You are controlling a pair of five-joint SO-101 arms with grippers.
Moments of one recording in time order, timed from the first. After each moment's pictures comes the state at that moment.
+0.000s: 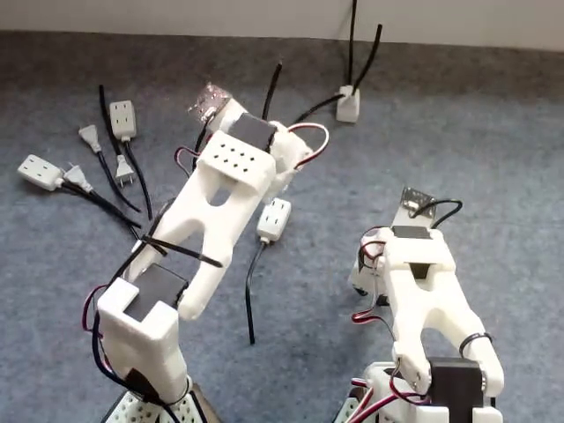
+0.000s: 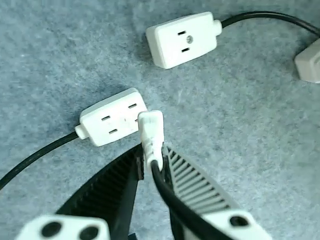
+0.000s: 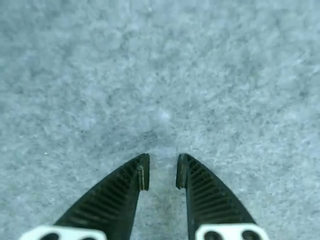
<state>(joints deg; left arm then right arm) 21.4 16.2 -15.6 78.8 79.5 -4.0 -16.8 53.5 58.2 -20.8</state>
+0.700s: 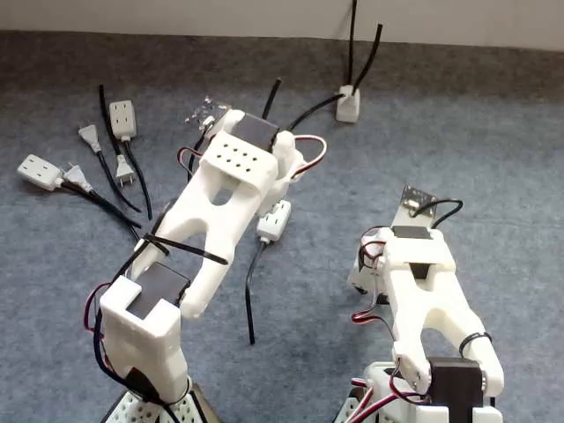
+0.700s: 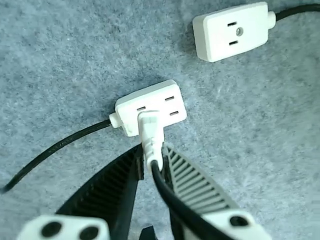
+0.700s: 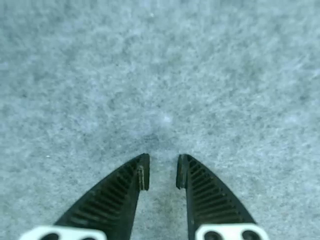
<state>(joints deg) 21.6 17.2 -15.3 83.7 84.0 -4.0 -16.8 53.5 57.5 -20.8</state>
